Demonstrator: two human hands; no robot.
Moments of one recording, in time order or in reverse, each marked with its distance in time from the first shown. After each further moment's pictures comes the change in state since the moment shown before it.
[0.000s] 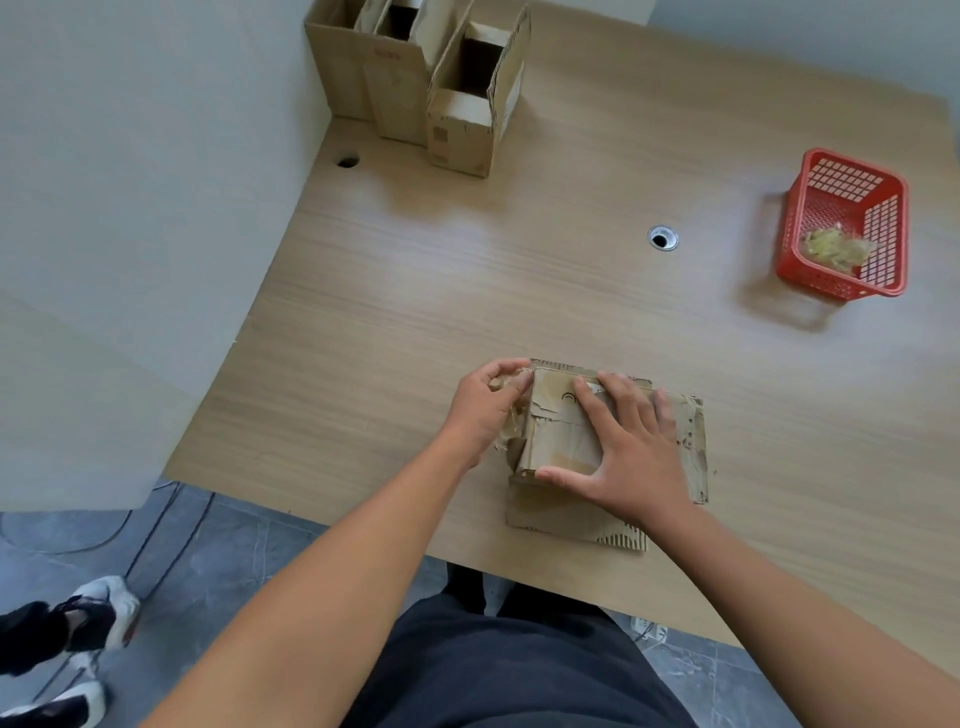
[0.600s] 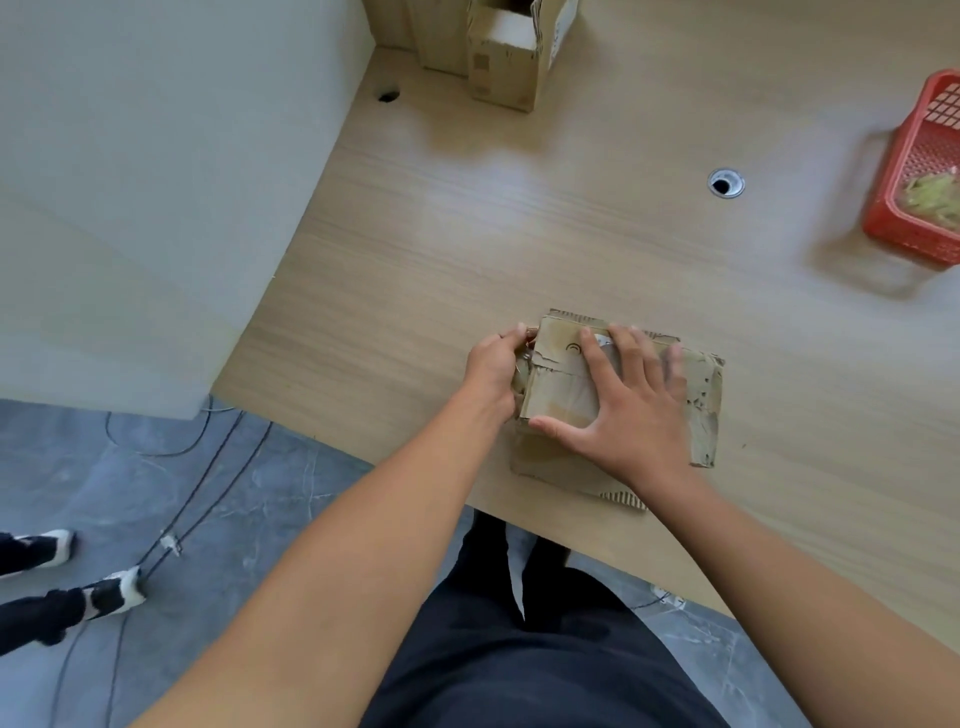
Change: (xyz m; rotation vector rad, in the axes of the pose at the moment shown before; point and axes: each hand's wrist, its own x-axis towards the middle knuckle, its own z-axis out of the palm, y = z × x) left_hand -0.009 0.002 0.032 -0.443 0.343 -0.344; right_hand 0.003 -0.002 0.008 0.002 0.065 -0.045
